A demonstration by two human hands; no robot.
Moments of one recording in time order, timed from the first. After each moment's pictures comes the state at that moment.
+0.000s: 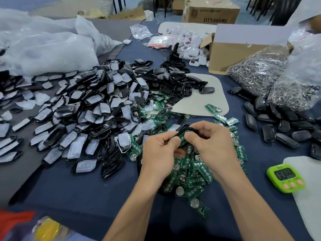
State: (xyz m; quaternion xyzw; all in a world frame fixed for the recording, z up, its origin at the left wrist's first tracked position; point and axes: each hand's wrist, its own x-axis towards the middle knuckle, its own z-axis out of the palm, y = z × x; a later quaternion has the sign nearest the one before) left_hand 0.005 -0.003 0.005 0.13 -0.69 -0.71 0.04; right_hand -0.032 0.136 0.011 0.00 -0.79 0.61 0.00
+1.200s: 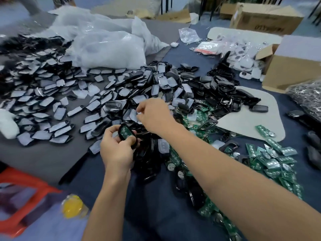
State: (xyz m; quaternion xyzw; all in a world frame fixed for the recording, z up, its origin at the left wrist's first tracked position) left_hand 0.019 -0.169 -0.009 0.40 -0.54 -0.68 0.29; right_hand -0.113 -0.111 0.027 0.34 -0.89 0.30 -0.09
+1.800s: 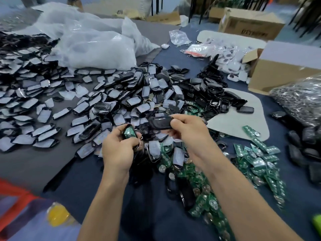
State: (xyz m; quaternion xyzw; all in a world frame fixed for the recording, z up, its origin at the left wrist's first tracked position) left_hand 0.009 -0.157 -0.005 0.34 -0.55 -0.73 0.23; right_hand -0.078 0.001 0.043 0.08 -0.74 0.63 -0.22
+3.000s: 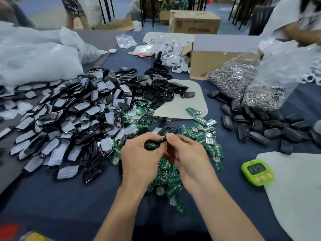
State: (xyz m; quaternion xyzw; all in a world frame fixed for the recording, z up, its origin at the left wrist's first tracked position) left_hand 0.017 0.010 0.011 0.11 -0.80 -0.56 0.18; right_hand -0.001 0.126 0.031 -0.20 -0.53 0.81 -0.14
